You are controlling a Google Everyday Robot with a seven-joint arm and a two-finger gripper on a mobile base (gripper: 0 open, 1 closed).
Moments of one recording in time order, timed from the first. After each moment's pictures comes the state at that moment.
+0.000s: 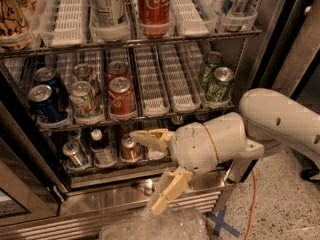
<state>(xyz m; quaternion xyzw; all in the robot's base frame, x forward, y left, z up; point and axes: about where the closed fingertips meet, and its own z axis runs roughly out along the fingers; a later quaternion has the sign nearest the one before) 0.353 0.038 0.846 -0.61 0.52 0.47 0.37</state>
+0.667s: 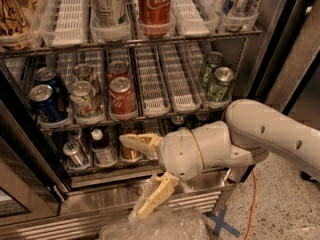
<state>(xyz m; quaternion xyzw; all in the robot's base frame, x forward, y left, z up) 0.353 0.065 0.832 -0.60 0.50 0.48 0.38</state>
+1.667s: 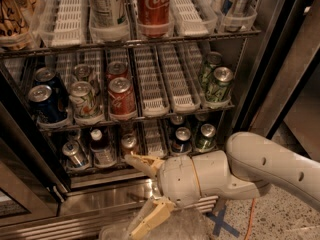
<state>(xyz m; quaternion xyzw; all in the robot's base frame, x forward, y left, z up) 0.335 0.066 0.789 -0.55 0.55 0.48 0.40</state>
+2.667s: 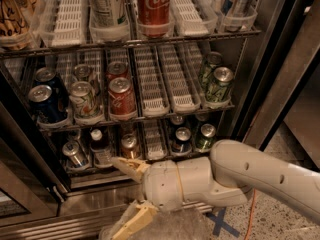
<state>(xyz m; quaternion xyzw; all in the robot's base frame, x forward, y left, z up) 0.331 0.098 0.785 -0.54 0.54 0.50 0.41</state>
